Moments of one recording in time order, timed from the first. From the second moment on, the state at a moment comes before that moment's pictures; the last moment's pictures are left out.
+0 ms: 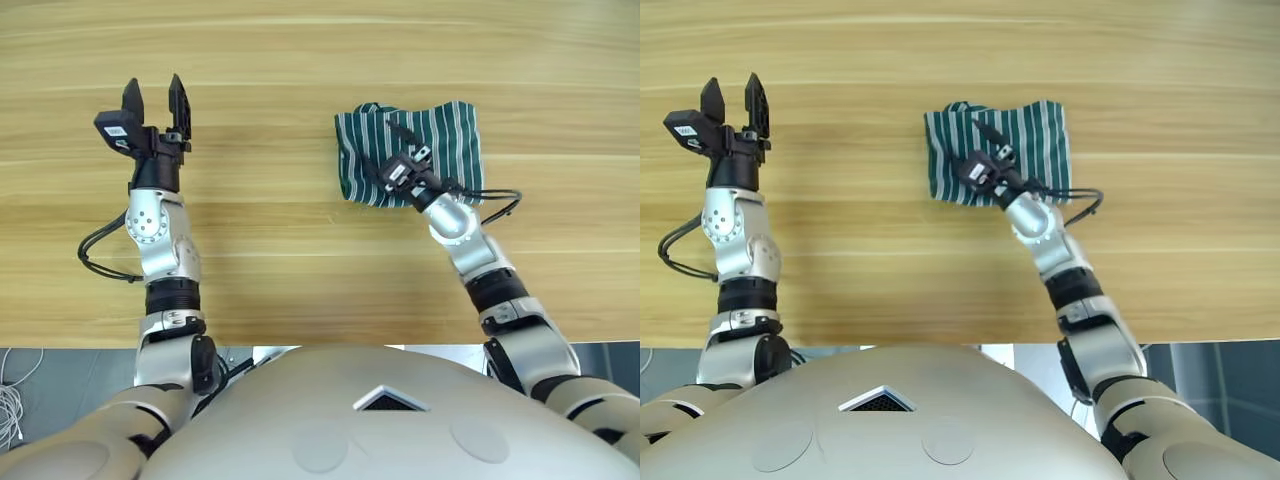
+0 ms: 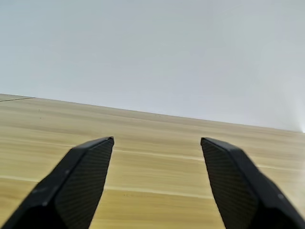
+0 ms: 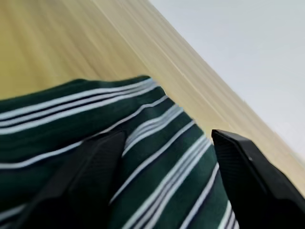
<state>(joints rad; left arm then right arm) -0.13 0.20 0.25 0.42 -0.35 -0.43 -0.31 -0.26 -0.28 0.23 0.63 -0.25 -0.40 0.20</state>
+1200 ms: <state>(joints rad) 0.04 0.16 0.41 0.43 -0.30 -0.66 -0.21 -0.83 -0.23 -0.24 1.11 0.07 -0.64 0.04</state>
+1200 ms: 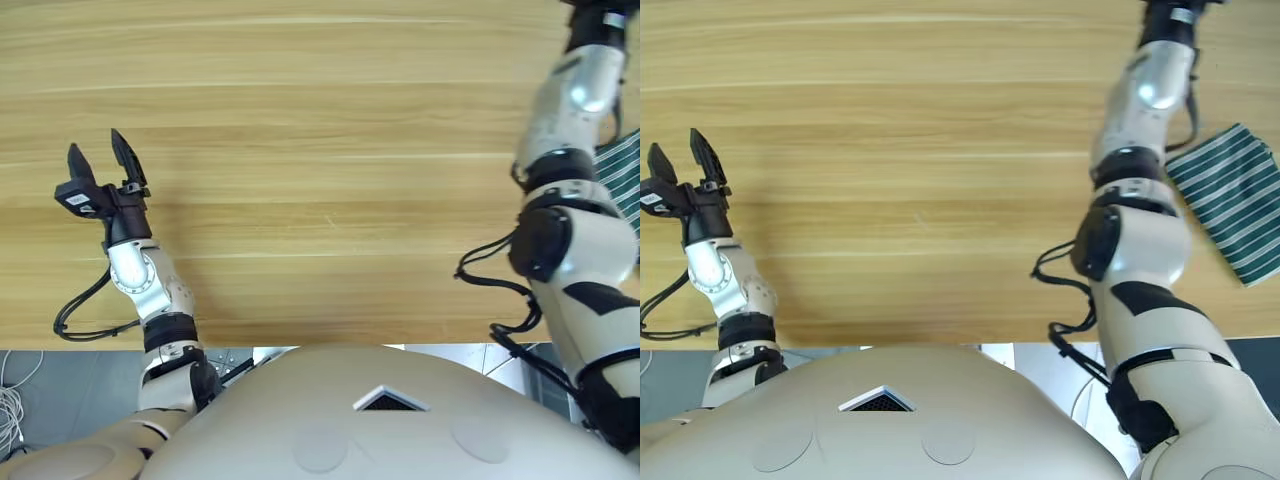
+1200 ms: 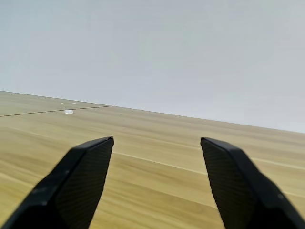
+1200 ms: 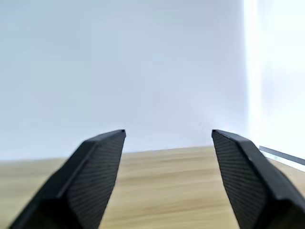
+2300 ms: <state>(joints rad) -0.19 -0.04 -0.02 0.63 0.19 -0.70 0.21 -0.32 -0.14 -0.03 0.81 -0.18 -0.62 -0.18</state>
